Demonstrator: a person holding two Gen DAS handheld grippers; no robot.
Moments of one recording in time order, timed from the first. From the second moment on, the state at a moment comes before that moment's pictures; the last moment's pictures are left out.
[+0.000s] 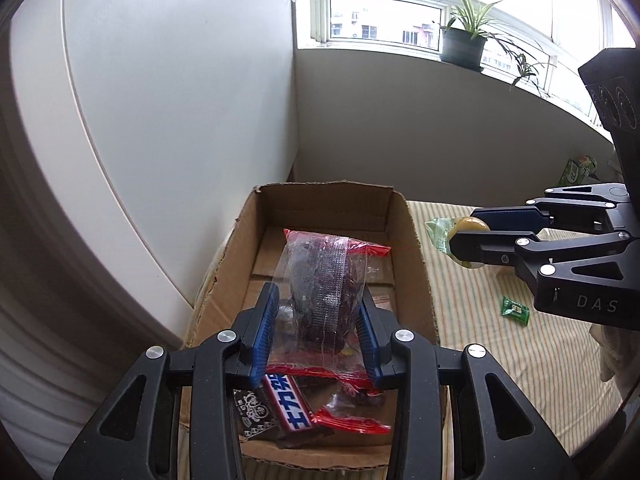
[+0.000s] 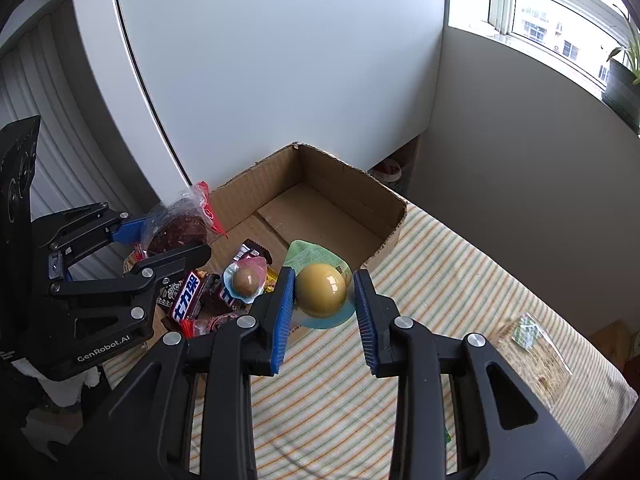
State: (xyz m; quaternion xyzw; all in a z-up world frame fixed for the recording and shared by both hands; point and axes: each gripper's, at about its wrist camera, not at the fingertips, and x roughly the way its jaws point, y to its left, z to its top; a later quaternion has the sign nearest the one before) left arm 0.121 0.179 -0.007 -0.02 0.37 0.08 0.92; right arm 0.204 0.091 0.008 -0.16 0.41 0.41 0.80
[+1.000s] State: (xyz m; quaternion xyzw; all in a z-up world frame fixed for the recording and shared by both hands) left arm 0.138 0.208 -0.025 -0.03 0.39 0.10 0.92; right arm 0.226 0.122 -0.014 -0.16 0.42 0.41 0.79
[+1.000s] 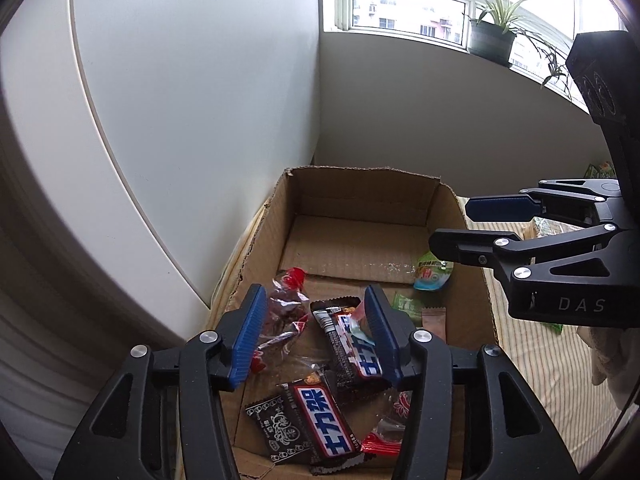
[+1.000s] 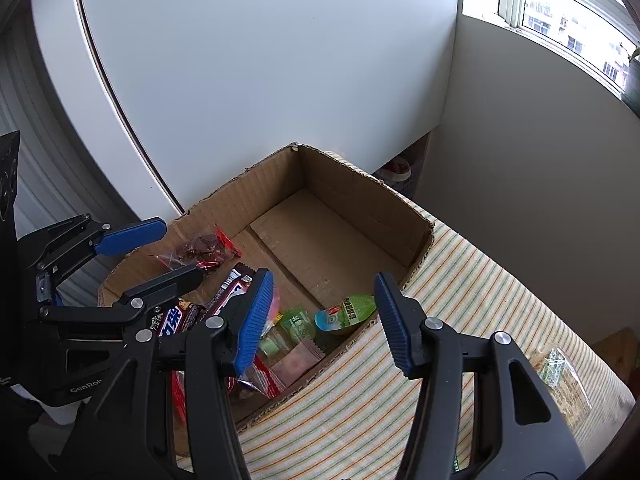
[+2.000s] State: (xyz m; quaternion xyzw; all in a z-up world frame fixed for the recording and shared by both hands) left arm 0.097 0.124 -0.005 -0.02 0.38 0.04 0.93; right arm 0.215 -0.055 0.009 -0.11 0.44 0.33 0.83
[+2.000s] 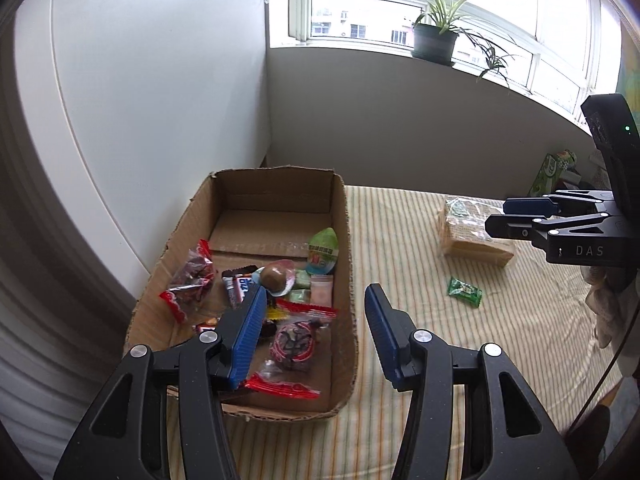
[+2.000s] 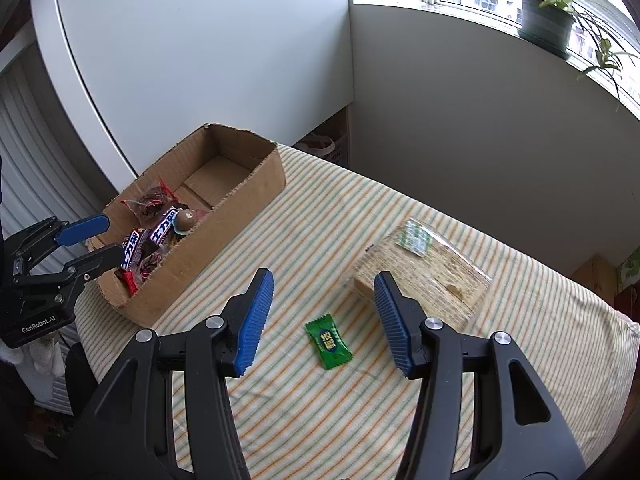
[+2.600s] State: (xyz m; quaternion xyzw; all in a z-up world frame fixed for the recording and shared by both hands) left arm 0.156 0.032 -0.025 -0.02 0.39 -0.04 0.92; right arm 0.261 -0.155 -0.023 -0.03 0.47 0.26 0.85
